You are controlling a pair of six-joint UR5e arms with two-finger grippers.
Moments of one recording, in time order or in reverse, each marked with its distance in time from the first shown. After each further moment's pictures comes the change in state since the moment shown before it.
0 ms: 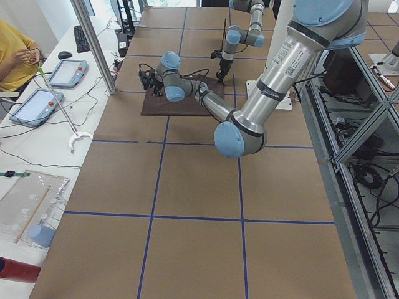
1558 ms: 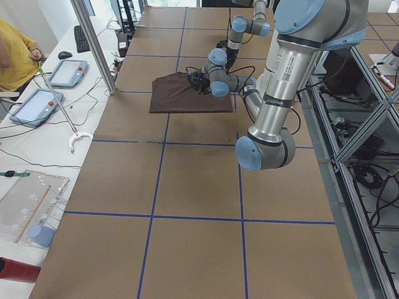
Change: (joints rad) left arm 0.430 0.240 -0.492 0.325 0.207 -0.380; right arm -0.038 -0.142 0.190 -0.005 0.002 0.022
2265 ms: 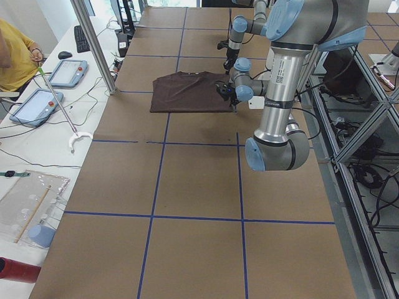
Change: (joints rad) left arm 0.244 0.056 -0.005 0.098 0.055 -0.080; right arm -0.004 -0.004 0.002 0.000 -0.001 0.004
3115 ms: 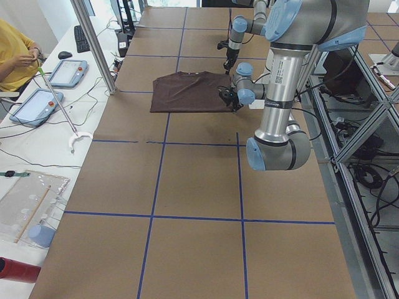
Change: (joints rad) left arm 0.005 -0.003 0.039 -0.001 0.031 0.004; right arm 0.000 -0.001 0.000 0.000 0.001 0.000
